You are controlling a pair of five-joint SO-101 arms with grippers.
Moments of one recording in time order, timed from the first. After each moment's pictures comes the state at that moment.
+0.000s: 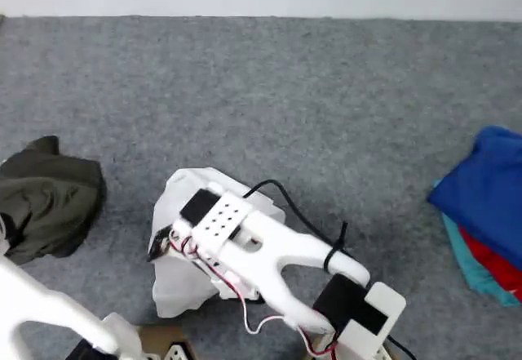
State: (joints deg) left arm -58.9 -27.8 8.9 98.7 -23.0; right arm -57.1 7.0 15.3 100.7 28.9
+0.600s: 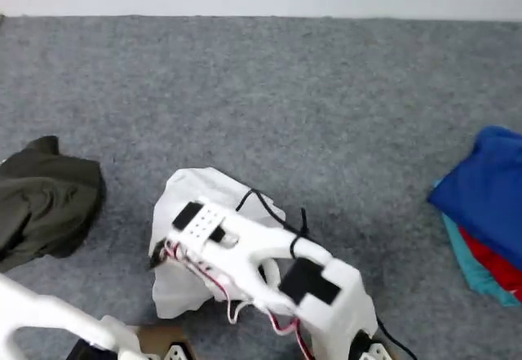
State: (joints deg) left arm -66.8 -27.8 8.9 98.7 -23.0; right arm -55.3 25.0 12.0 89.8 29.7
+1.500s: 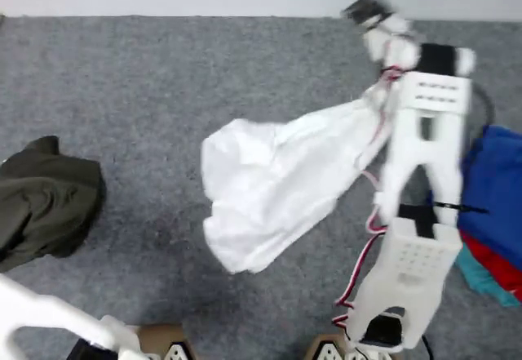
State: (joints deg) left arm -67.0 -27.8 9.1 98.7 -23.0; right arm 7.6 30.2 -50.3 89.9 40.3
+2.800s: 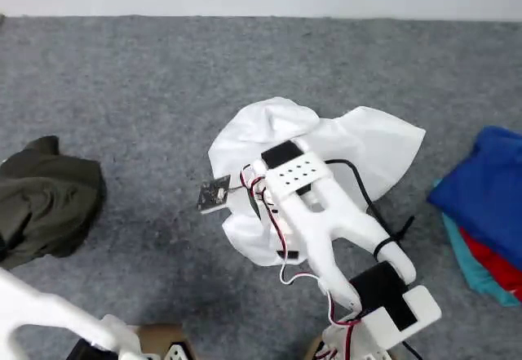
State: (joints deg) left arm -64.4 -27.8 9.3 98.9 -23.0; right arm -31.1 2.1 20.4 88.8 55.3
